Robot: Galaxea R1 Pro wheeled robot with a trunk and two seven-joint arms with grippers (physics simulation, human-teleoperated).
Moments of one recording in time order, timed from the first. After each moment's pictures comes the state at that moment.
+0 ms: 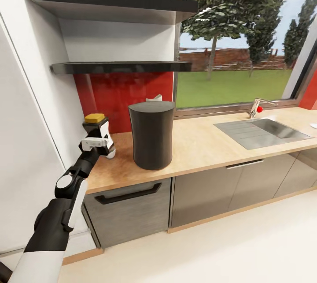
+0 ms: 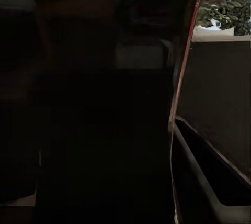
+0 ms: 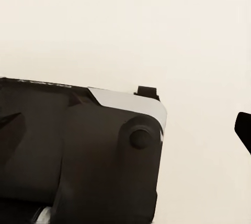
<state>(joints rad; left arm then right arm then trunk) -0.56 0.01 0.05 -1.45 0.02 0.09 -0.17 -0.27 0.00 0.34 -0.03 -0.23 -0.03 0.06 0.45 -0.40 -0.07</state>
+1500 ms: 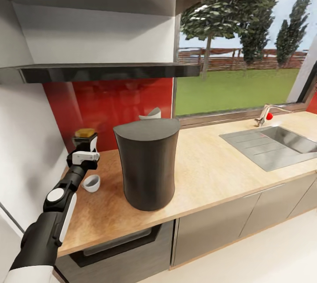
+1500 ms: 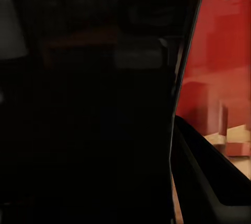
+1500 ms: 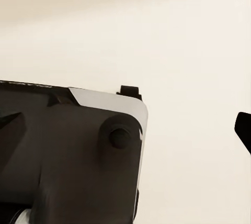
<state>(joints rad) -0.47 0.05 0.14 -1.42 -0.11 0.09 -0.15 -0.28 -0.04 0.33 -0.03 -0.23 -0.03 0.06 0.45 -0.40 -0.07</state>
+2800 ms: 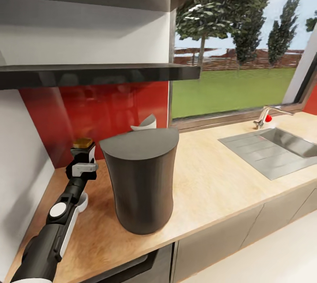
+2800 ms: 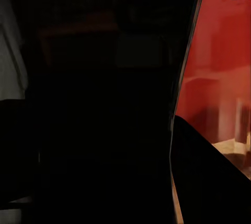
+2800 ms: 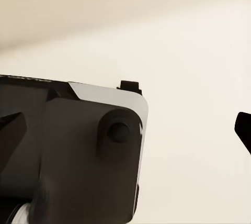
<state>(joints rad) -0.41 0.04 0.14 -1.32 -0.11 -0.07 -0.08 -0.27 -0.04 0.33 -0.03 -0.23 -0.03 0.06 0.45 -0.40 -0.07</state>
